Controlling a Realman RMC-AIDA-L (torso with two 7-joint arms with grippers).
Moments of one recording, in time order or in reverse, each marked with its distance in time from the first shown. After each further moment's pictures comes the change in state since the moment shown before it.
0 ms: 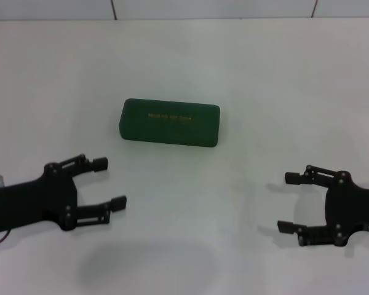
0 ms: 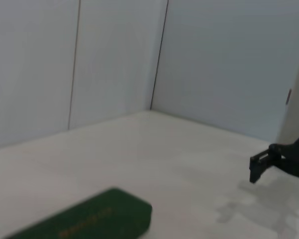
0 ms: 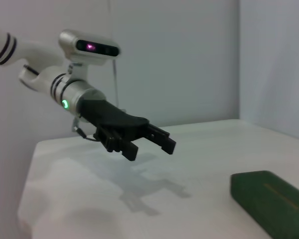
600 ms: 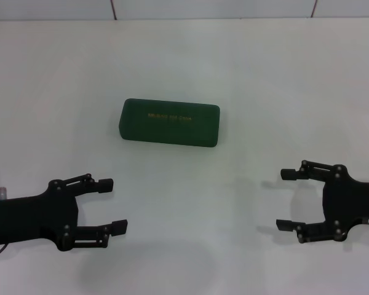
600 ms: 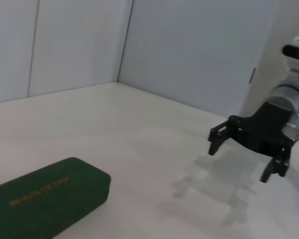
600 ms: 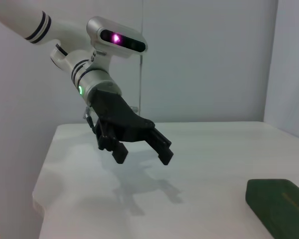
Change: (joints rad) left arm -0.015 0.013 -0.009 0.013 0.101 0.076 -0.061; right arm 0.025 -0.010 -0.038 -0.038 -0.005 -0.003 -0.027
